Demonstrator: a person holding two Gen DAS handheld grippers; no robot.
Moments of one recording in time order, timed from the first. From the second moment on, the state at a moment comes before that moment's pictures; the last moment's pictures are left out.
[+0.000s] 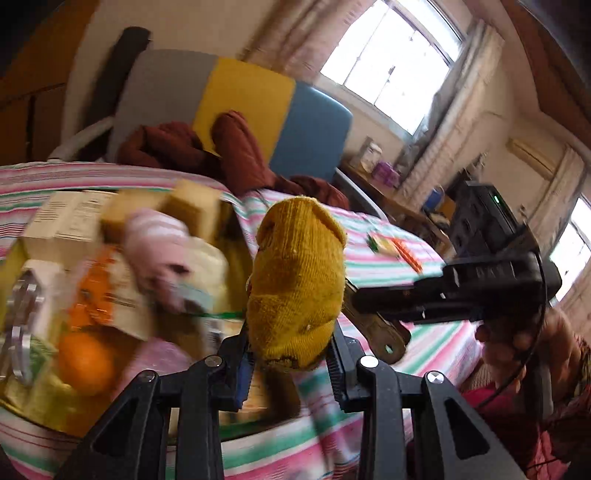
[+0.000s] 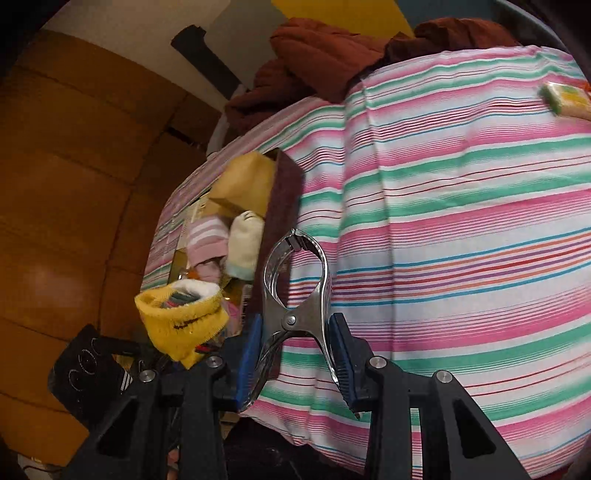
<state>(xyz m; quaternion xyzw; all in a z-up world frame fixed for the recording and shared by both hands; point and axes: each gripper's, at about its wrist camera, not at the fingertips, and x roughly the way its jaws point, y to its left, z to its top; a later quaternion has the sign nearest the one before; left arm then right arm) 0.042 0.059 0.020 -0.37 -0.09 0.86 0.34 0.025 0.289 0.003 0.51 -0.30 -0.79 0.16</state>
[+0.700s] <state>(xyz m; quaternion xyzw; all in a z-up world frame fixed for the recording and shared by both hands) -0.025 -0.053 -0.001 -0.41 -0.12 0.89 0.17 -0.002 0.157 -0.008 0.53 -0.27 -0.77 0.24</state>
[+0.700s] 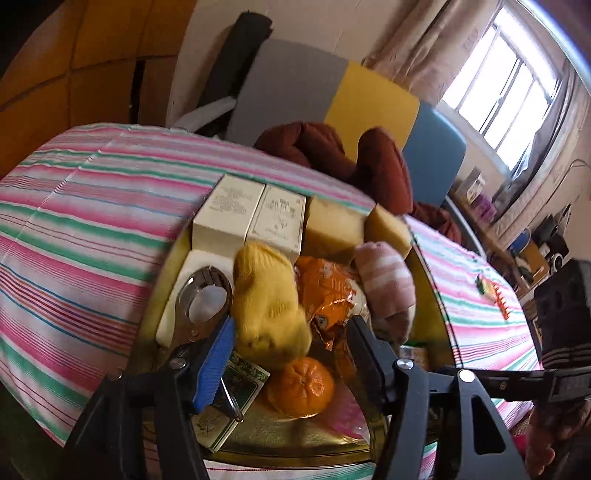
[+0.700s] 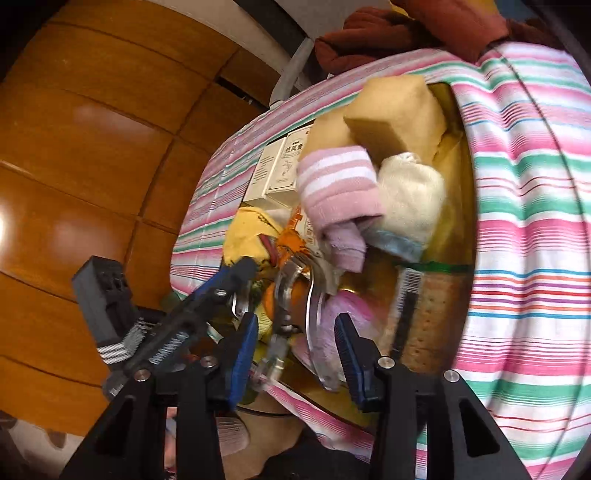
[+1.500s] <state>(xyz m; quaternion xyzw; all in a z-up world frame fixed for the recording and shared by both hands) -0.020 -0.082 0.020 -0.37 -0.13 0.91 0.10 -0.012 0.112 -0.012 0.54 -0.17 -0.78 0.27</state>
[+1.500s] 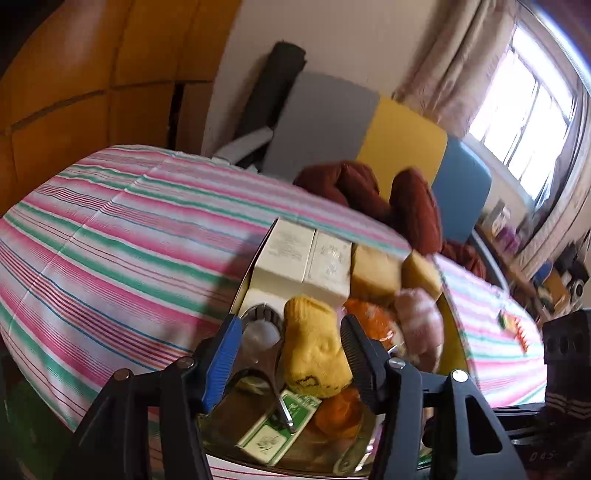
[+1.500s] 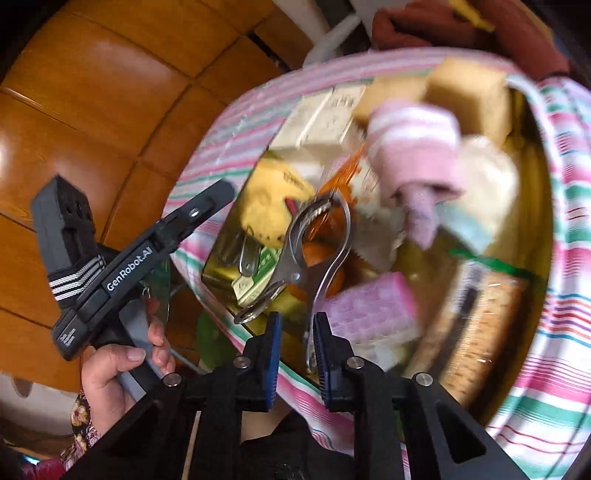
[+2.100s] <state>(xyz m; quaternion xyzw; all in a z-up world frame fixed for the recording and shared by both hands) -0.009 -0.060 0.025 -0.38 -0.13 0.91 0.11 0.000 0.163 0.009 0.51 -0.23 -0.79 0.25</state>
